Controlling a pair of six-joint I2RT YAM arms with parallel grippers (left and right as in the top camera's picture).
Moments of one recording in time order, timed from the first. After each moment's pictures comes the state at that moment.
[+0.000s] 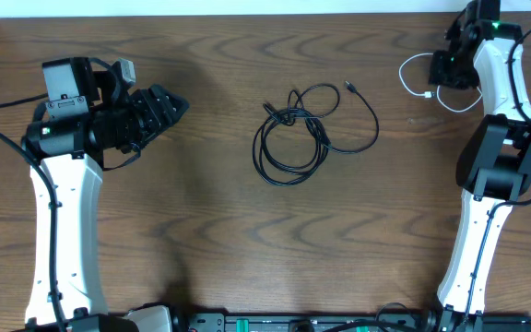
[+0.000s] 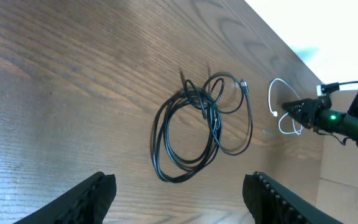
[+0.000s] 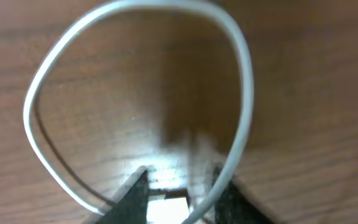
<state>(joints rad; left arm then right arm) 0.18 1.43 1.35 -0.91 0.59 -0.40 -0.17 2.58 2.35 -1.05 -0.09 0.05</state>
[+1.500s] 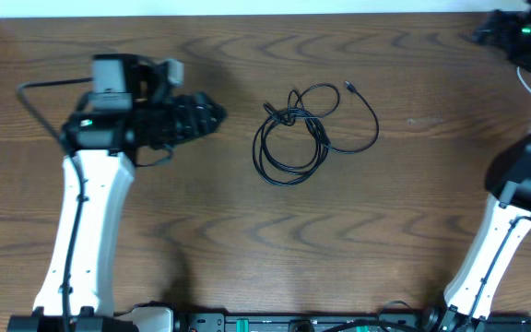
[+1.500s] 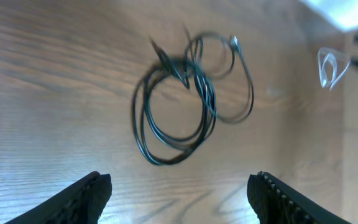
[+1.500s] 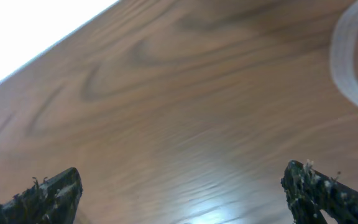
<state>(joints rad) -0.03 1.45 1.35 -0.91 0.53 -0.32 -0.32 2.51 2.62 -1.21 -0.31 0.15</state>
